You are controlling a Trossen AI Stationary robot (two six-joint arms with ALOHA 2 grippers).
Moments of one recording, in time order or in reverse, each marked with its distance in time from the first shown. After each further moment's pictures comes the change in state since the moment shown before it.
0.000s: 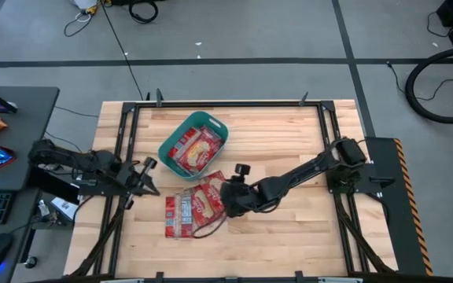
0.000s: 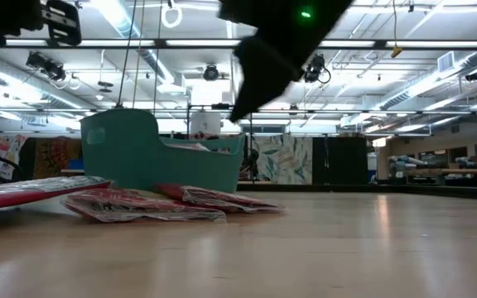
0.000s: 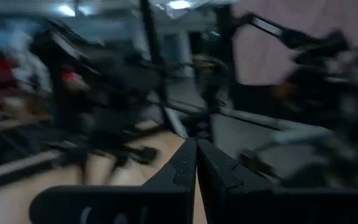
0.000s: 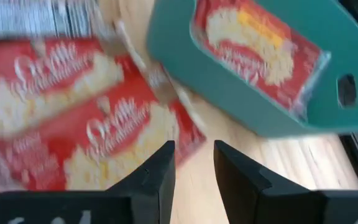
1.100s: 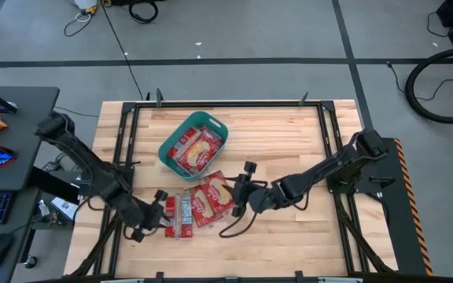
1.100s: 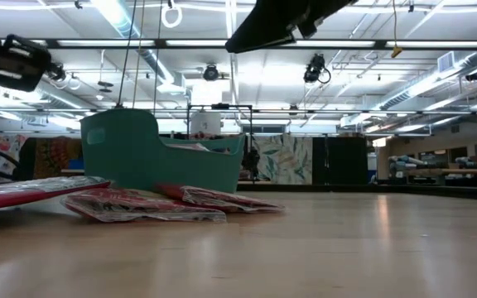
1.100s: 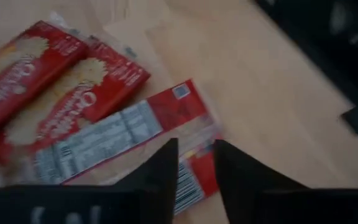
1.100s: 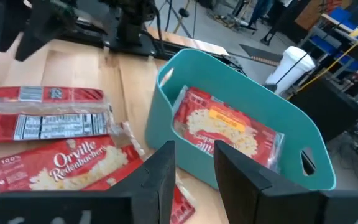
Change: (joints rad) left arm -0.544 0.858 0.347 -0.391 -0.493 -0.361; right arm 0.055 -0.233 -0.310 0.609 0.075 -0.274
